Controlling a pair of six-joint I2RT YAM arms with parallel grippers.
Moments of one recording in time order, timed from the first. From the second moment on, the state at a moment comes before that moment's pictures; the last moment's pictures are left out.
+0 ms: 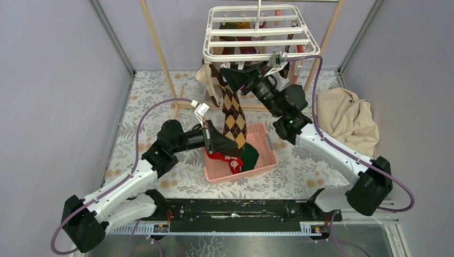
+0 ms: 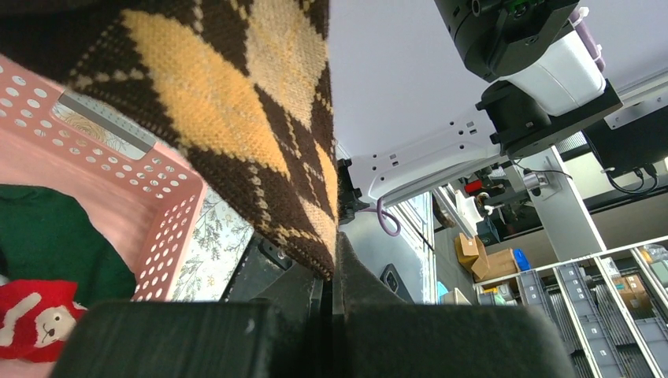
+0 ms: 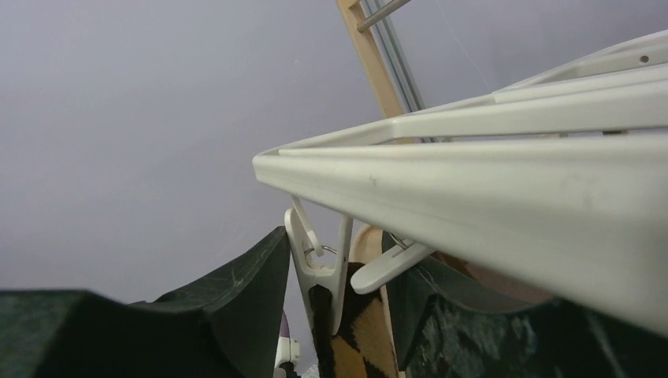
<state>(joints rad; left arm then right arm) -0.70 0.94 0.67 0.27 0.64 -0.88 0.72 1.37 1.18 0.67 -0.11 0.57</state>
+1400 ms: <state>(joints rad) -0.71 0.92 0.62 0.24 0.62 -0.88 0.72 1.40 1.19 0.73 -0.07 0.58</state>
